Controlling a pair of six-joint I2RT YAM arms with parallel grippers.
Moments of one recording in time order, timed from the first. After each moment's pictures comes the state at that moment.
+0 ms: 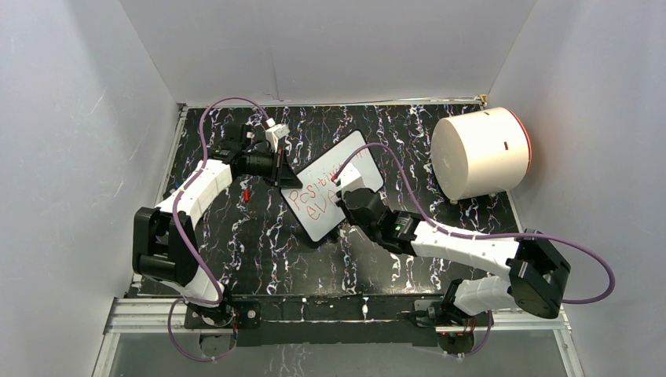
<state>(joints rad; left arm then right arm) -0.22 1.56 1.16 -0.53 0.92 0.01 1.07 1.30 0.81 -0.05 0.50 0.10</state>
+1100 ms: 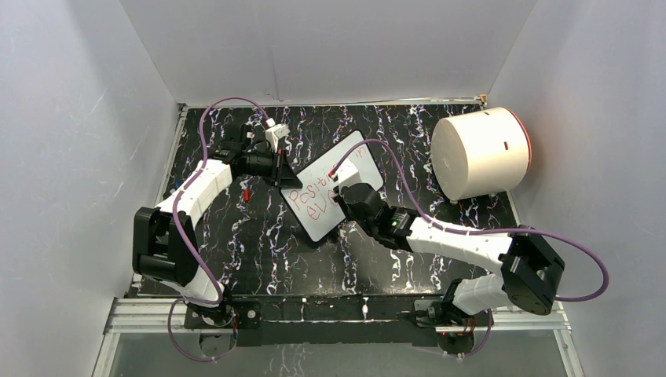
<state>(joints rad) -0.22 1.56 1.16 -0.53 0.92 0.01 1.04 1.34 0.84 0.00 0.48 0.07</state>
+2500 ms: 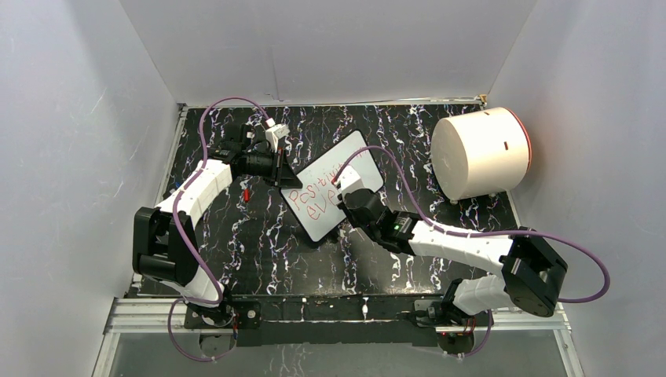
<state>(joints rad) -0.22 1.56 1.16 -0.53 0.92 0.01 1.04 1.32 0.78 -0.05 0.46 0.08</state>
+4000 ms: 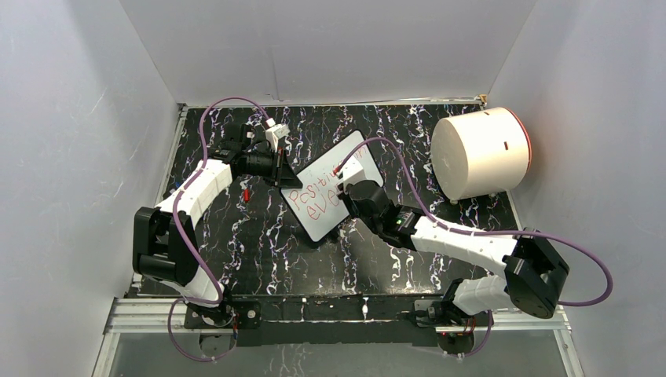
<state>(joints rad) -0.22 1.56 1.16 -0.53 0.93 0.01 1.00 1.31 0.82 0.01 0.44 0.05</state>
